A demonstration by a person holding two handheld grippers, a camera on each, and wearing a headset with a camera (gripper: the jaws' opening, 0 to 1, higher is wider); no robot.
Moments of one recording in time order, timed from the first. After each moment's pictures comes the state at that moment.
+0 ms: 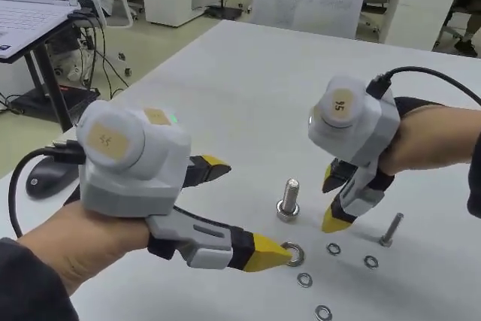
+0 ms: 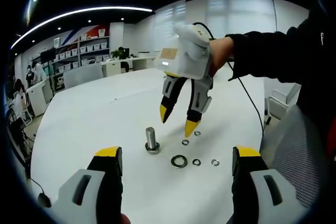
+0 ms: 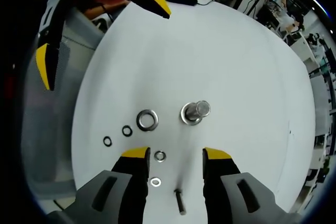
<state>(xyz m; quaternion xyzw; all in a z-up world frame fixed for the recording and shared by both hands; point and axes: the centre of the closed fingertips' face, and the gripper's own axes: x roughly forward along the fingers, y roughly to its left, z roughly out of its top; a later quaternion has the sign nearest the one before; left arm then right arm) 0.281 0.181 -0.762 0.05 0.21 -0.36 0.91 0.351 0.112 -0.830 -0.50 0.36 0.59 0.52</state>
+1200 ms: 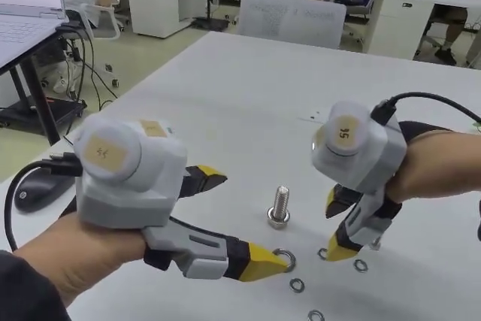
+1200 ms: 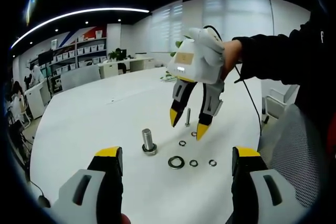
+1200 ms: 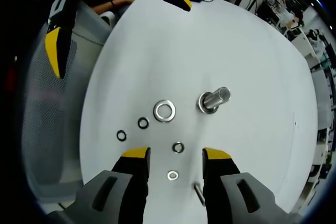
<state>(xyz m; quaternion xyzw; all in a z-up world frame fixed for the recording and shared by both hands) 0.277 0.180 -0.760 0.06 0.20 -0.37 0.90 0.330 0.098 -0.835 -0.50 0.38 0.58 0.52</state>
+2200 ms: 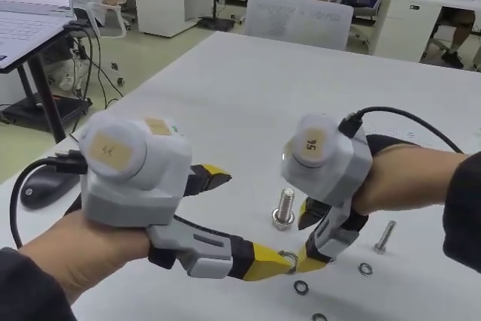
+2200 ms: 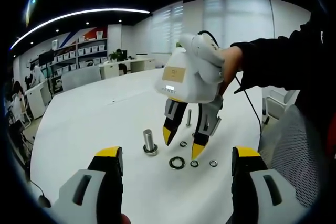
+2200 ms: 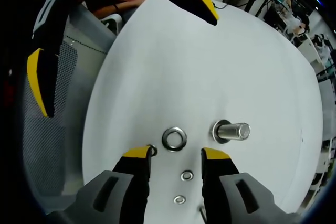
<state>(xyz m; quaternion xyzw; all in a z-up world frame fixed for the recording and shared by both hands) 0.275 0.182 -0.758 0.06 0.20 -0.37 0.90 0.307 0.139 -0.851 -0.48 0.37 0.61 0.51</state>
